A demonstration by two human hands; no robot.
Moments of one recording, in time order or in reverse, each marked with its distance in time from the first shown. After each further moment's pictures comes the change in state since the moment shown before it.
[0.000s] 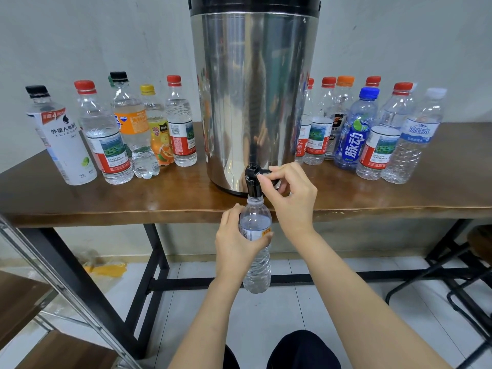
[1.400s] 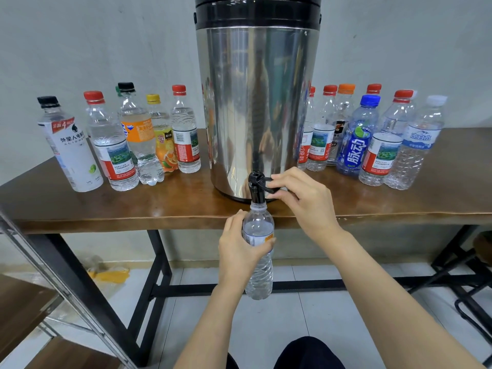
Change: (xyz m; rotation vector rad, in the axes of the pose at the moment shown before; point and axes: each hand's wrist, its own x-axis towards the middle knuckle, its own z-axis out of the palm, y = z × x) left_hand 0.000 0.002 -0.001 -0.049 0.022 0.004; right_hand 0.018 0.001 -0.036 -0.171 -0.318 -0.192
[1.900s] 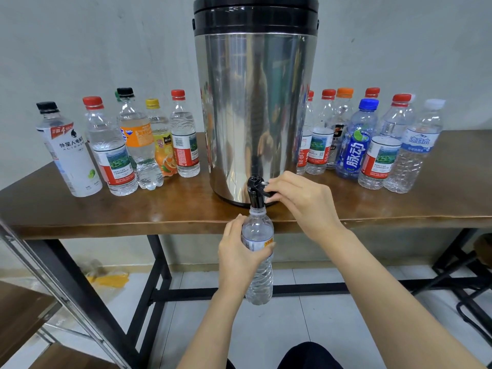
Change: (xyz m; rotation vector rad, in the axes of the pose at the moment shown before) left_hand 0.000 -0.001 0.000 0.023 -0.002 -0.004; right_hand 0.010 -0.002 -0.008 -0.179 -0.067 -0.198
